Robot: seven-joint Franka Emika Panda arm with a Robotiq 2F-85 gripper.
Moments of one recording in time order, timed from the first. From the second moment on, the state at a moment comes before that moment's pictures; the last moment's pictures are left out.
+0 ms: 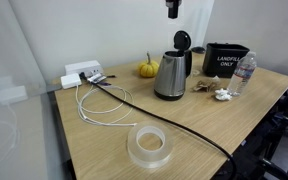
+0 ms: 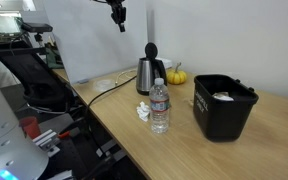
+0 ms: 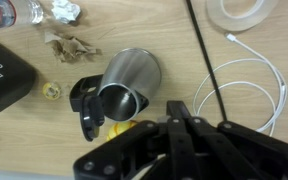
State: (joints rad) arm 0.28 0.02 0.20 -1.93 -0.21 1.94 0.64
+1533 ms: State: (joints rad) arm 0.24 -0.06 0.19 -2.07 0.13 1.90 0.02
